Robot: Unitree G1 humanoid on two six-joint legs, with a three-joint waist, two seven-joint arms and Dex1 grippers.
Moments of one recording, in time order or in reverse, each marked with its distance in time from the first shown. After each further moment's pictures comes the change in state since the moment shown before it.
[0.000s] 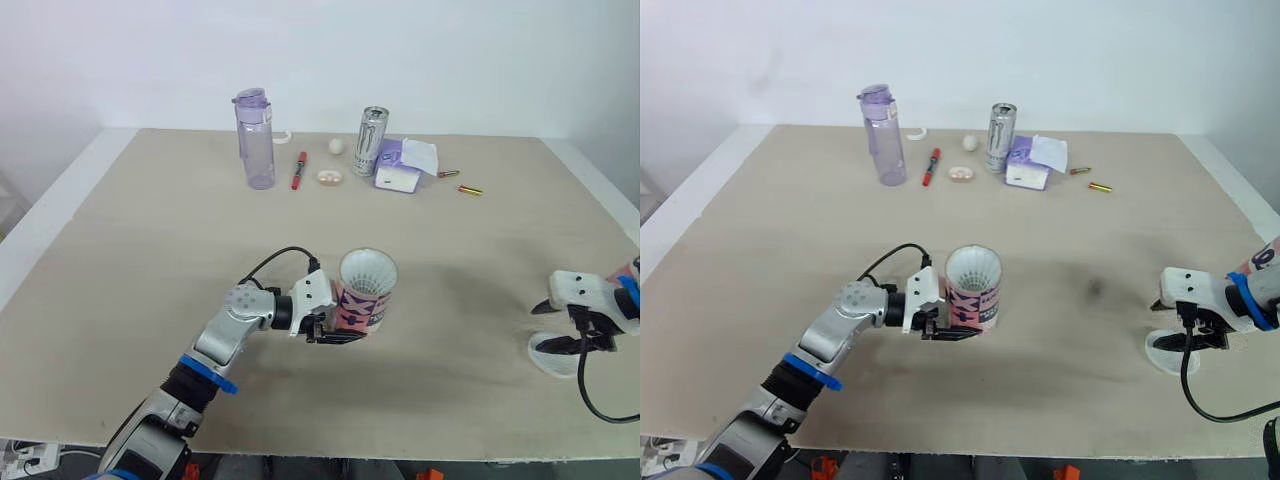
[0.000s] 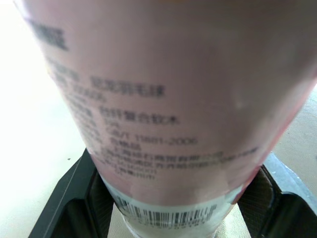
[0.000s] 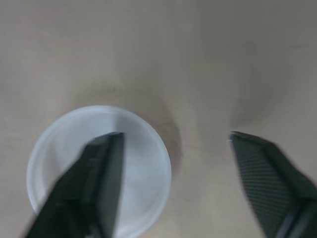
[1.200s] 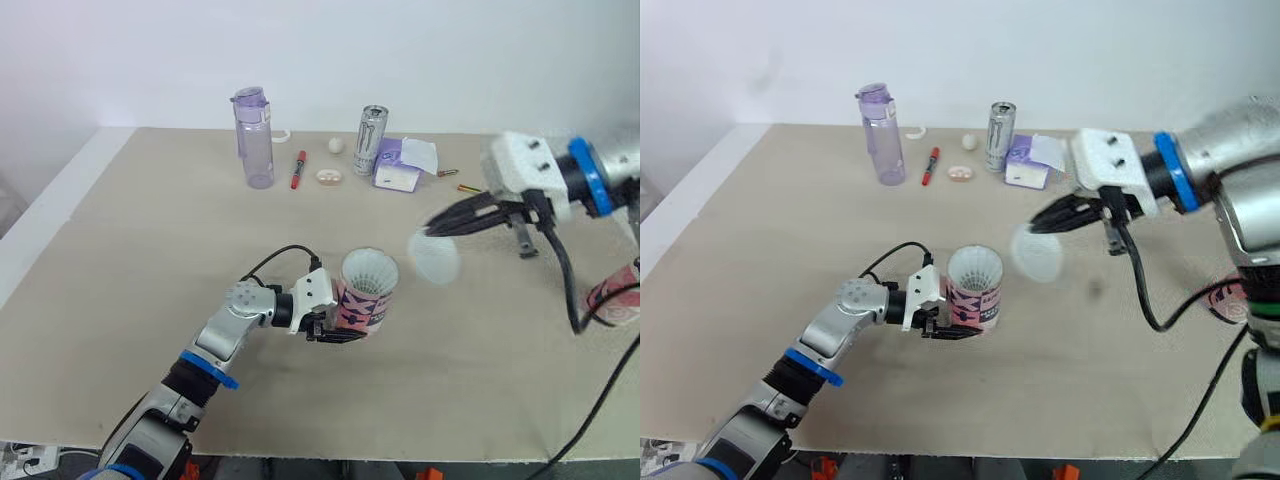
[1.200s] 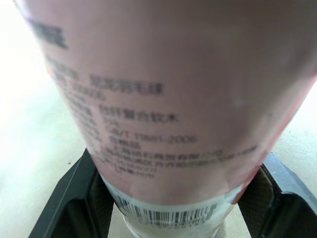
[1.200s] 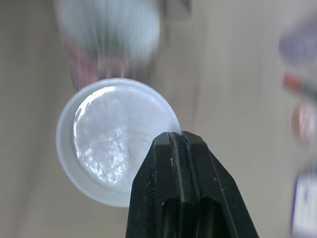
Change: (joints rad) left arm -0.032 -0.002 -0.010 0.040 -0.002 -0.022 -0.024; right arm -0.408 0.076 0.067 -0.912 0.433 0.707 0.038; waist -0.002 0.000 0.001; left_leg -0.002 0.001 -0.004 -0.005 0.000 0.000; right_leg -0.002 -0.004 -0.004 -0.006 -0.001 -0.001
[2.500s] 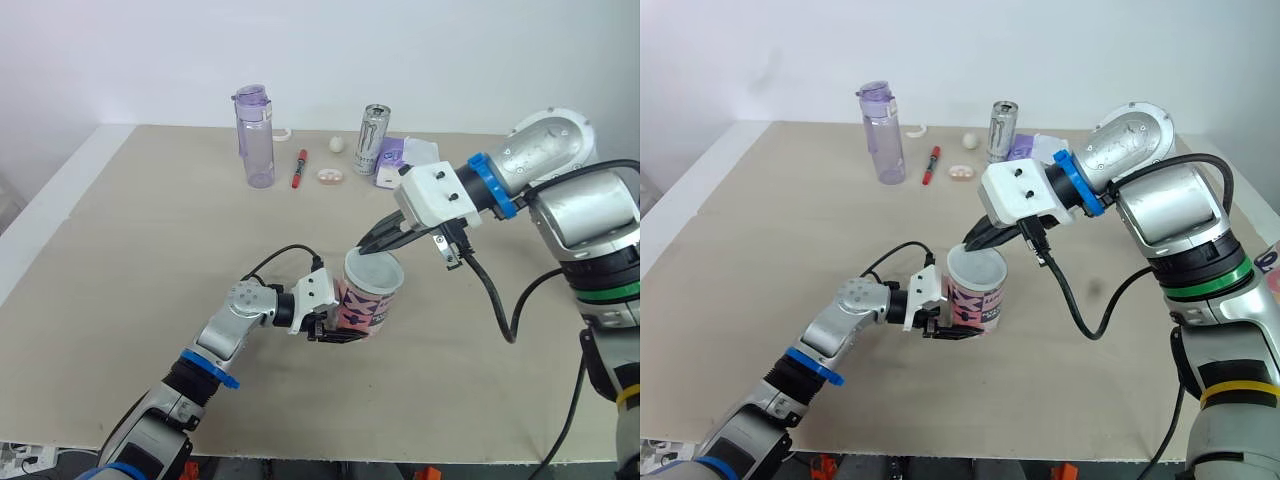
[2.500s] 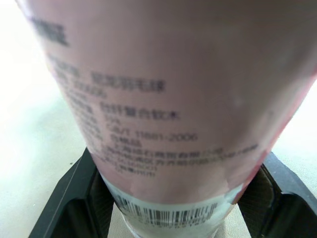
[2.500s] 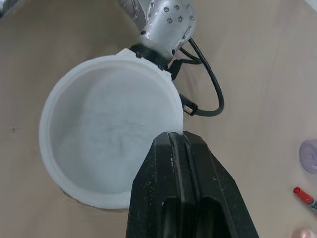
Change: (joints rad) left arm -0.005 0.004 -0.007 -0.001 -0.003 0.006 0.007; right arm -0.092 0.221 0.162 0.024 -0.084 -0.184 0.002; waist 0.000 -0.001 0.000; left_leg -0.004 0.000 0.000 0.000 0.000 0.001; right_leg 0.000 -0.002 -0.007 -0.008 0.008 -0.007
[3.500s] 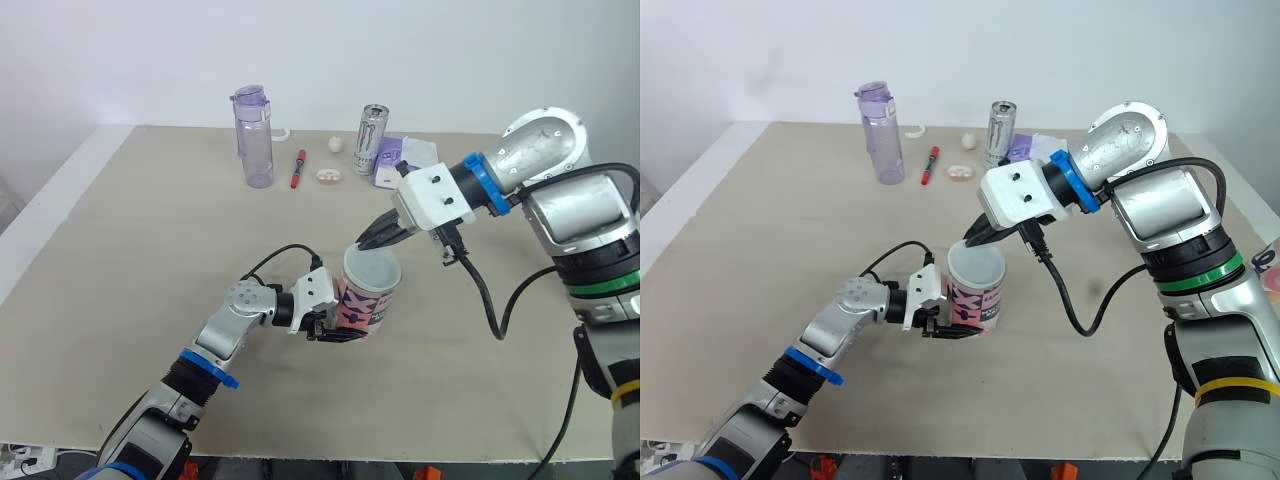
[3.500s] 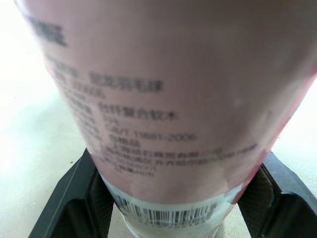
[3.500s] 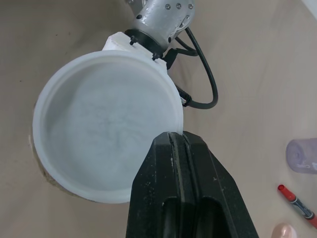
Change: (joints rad) left arm 0.000 0.003 0.003 -0.003 -0.003 0.017 0.003; right arm -0.016 0.025 0.019 0.067 -0.050 -0.116 0.003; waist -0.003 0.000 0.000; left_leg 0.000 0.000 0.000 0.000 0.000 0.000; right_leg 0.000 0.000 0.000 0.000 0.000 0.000
